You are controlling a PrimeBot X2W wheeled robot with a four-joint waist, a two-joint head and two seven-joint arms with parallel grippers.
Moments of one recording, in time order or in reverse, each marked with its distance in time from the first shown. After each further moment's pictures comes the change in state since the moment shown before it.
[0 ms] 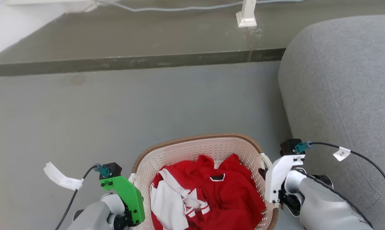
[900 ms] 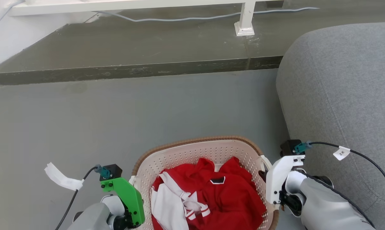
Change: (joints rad) left arm 0.000 0.006 -0.031 0.001 -0.033 0.001 0.018; right arm 0.005 -0.021 0.058 -0.029 0.060 -0.001 0.036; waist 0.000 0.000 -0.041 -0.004
